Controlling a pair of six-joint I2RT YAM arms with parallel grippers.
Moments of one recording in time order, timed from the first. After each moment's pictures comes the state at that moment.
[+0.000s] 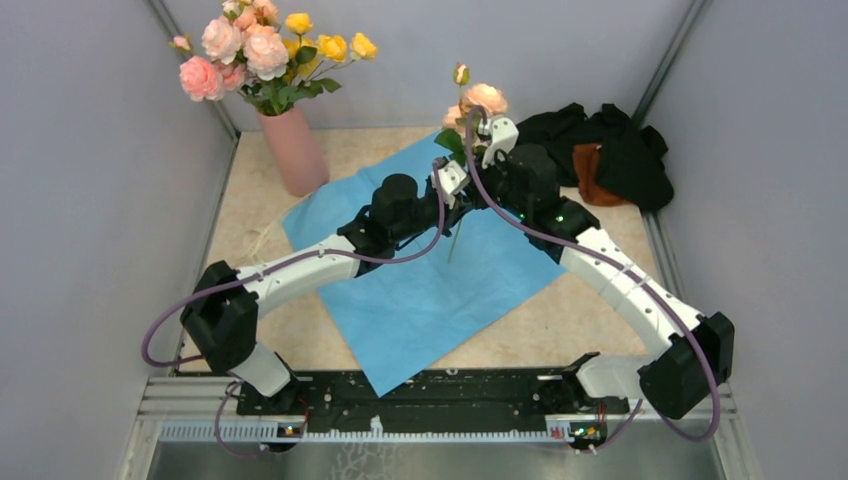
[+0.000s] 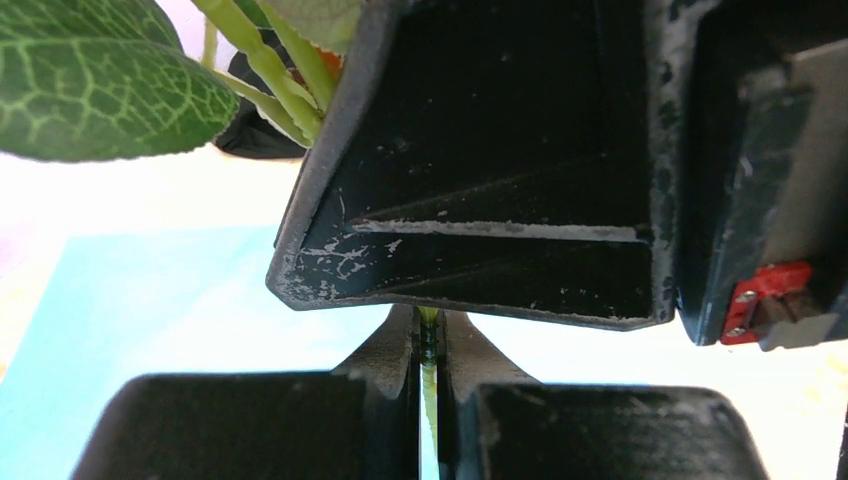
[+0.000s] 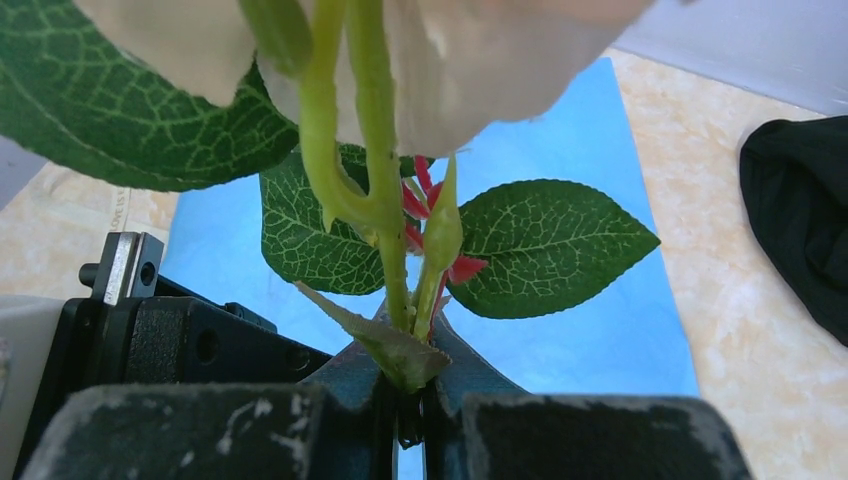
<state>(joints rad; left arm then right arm) -0.86 1.59 1.14 0.32 0.14 0.08 0.58 1.26 1.18 -0.21 -0.05 0.12</state>
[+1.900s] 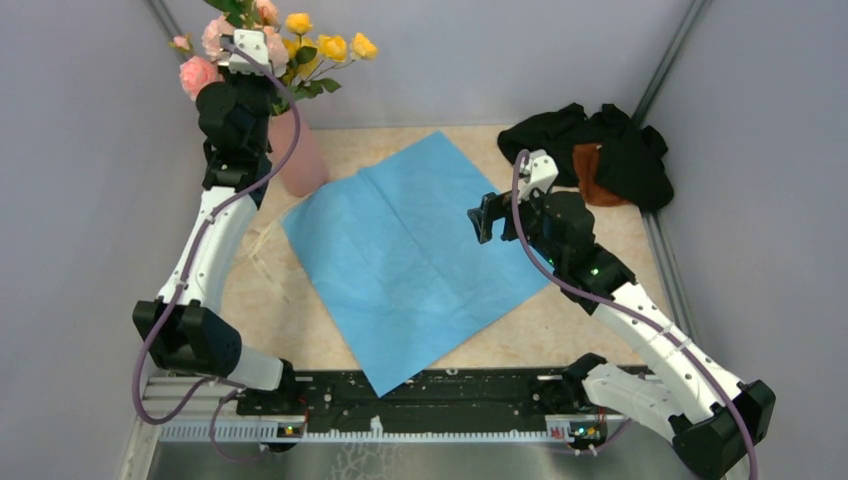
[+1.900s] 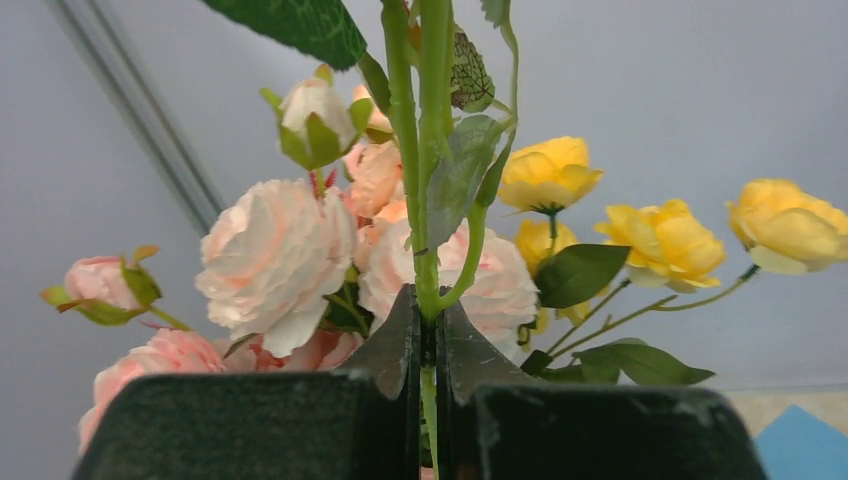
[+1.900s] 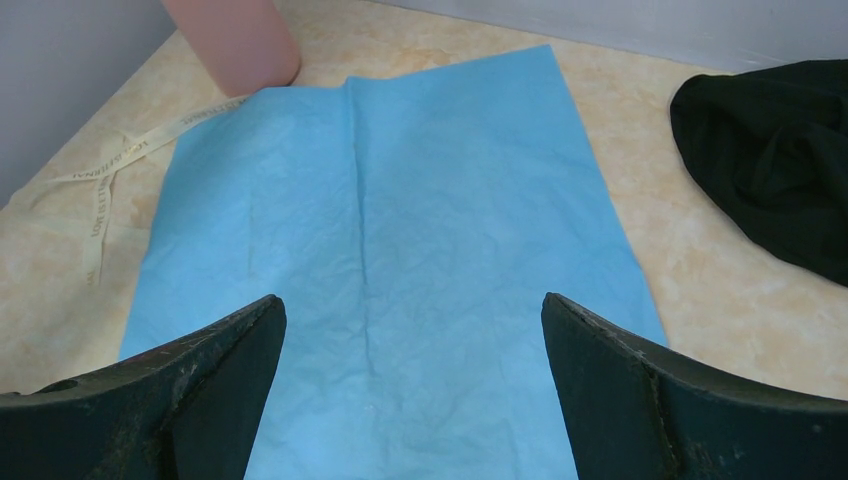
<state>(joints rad) -0.15 1.46 1.49 0.29 -0.18 0.29 0.58 0.92 0.89 -0.17 0.06 0.15</state>
